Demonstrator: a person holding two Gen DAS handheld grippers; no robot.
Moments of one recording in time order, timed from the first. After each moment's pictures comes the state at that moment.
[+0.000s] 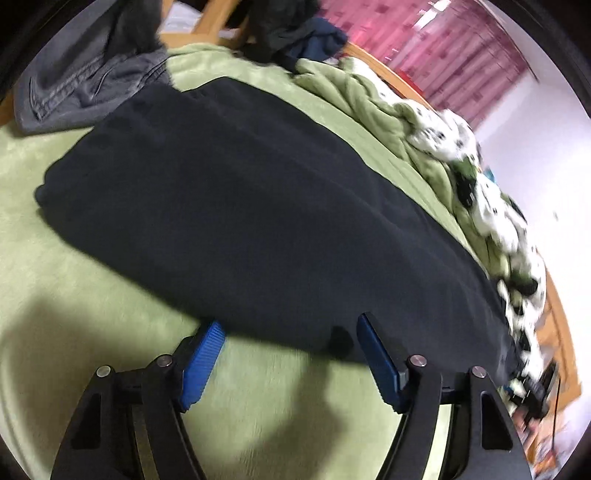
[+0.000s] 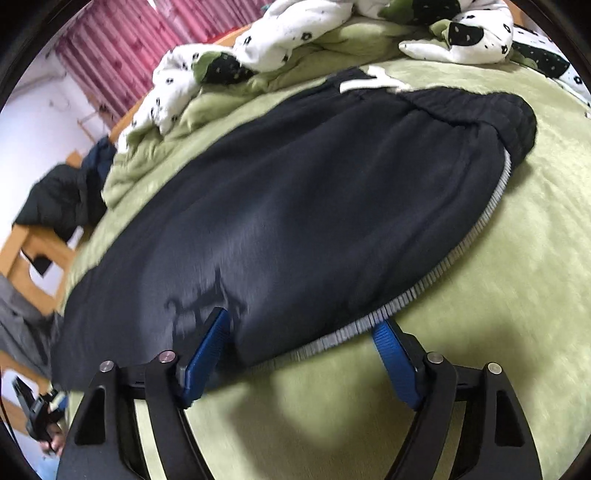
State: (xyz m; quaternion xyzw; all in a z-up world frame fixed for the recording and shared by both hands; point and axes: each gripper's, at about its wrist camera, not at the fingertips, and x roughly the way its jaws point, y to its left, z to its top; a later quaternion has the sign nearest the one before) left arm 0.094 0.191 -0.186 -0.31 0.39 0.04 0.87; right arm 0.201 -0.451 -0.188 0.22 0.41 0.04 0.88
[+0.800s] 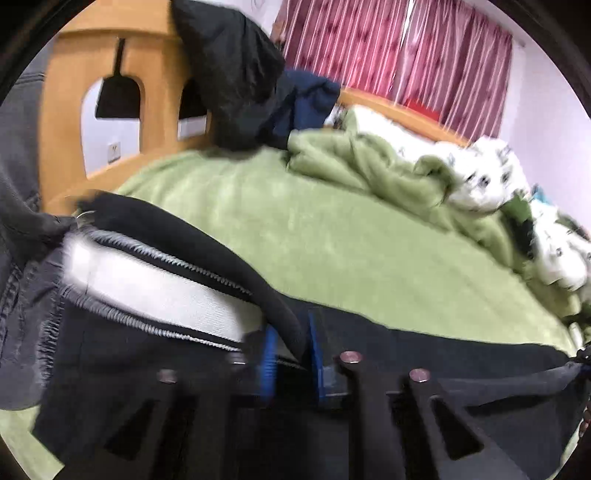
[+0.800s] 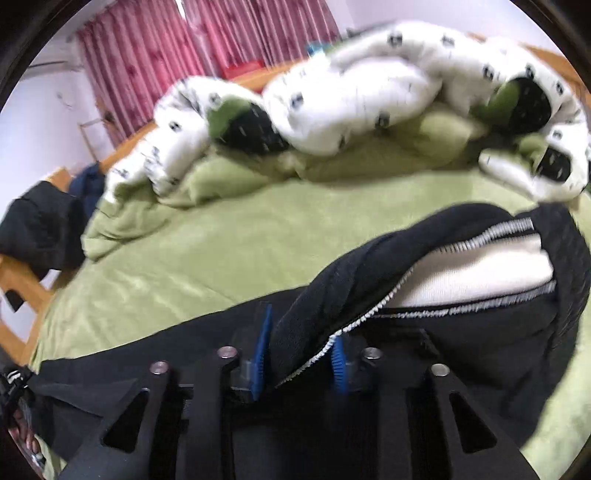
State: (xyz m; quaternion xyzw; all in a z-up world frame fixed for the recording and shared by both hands) left arm 0.318 0.193 -0.117 -0.16 0.32 0.14 0.92; right arm 0.428 -0.403 -0.123 0.14 0.37 0.01 0.92
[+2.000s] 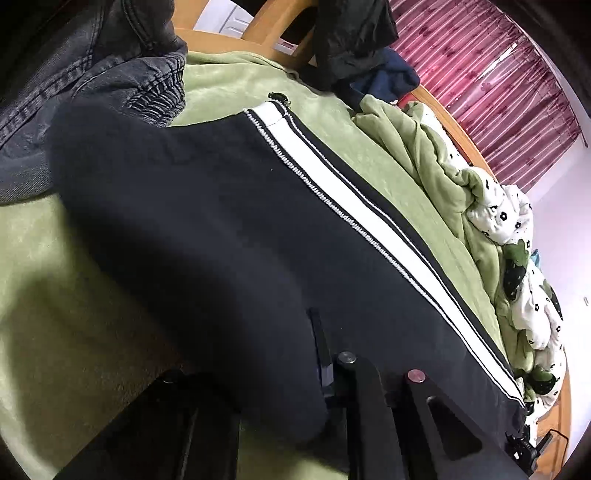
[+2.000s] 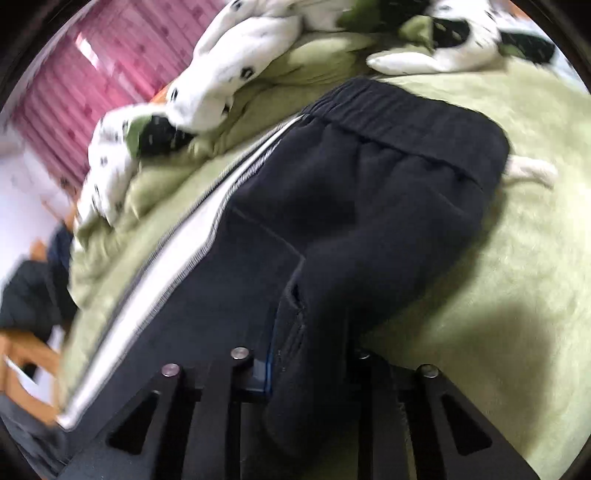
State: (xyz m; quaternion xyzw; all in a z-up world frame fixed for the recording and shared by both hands) left arm 0.221 0.243 -0.197 -0.36 0.35 0.13 0.85; right arm 0.351 -0.490 -0.199 0.31 0.36 -0.05 0.88
